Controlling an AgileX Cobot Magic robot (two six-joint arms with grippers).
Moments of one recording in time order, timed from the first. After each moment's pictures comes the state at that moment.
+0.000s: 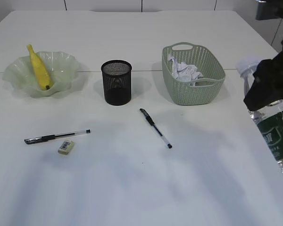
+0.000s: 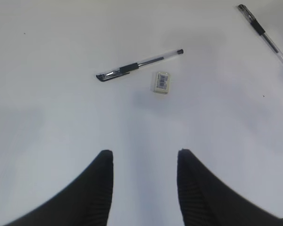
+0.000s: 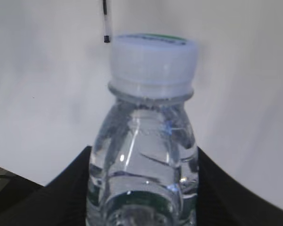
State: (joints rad) left arm -0.16 1.00 -0.88 -0.16 0.90 -0.05; right arm 0.25 1.38 -1.23 0.13 1.15 -0.17
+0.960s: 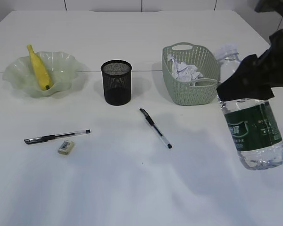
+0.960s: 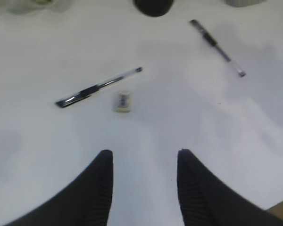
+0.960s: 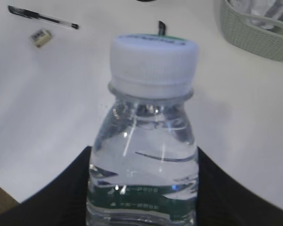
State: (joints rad) left arm -0.16 1.00 -0.88 -0.31 0.85 0.12; right arm 0.25 1.28 -1.06 0.41 0.84 -0.47
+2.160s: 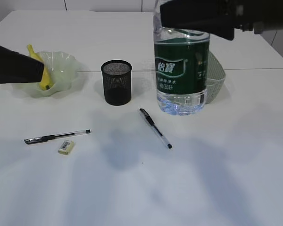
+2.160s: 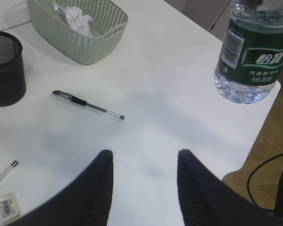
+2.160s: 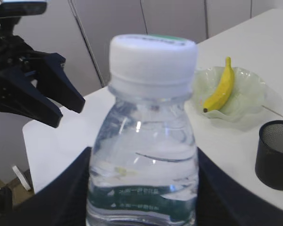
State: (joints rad) left arm -0.16 1.09 -0.88 -1.02 0.88 0.94; right arm 0.25 1.28 -1.06 1.38 0.87 -1.40
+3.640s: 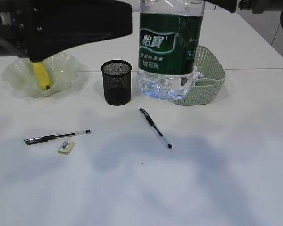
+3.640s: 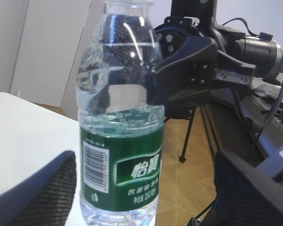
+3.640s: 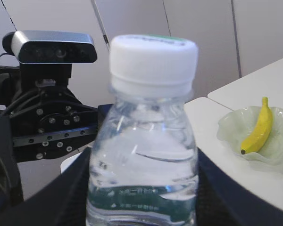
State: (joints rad) left arm -0.39 1.29 -0.88 -1.74 0.99 1.53; right arm 0.25 1.28 -1.06 1.59 0.96 -1.49
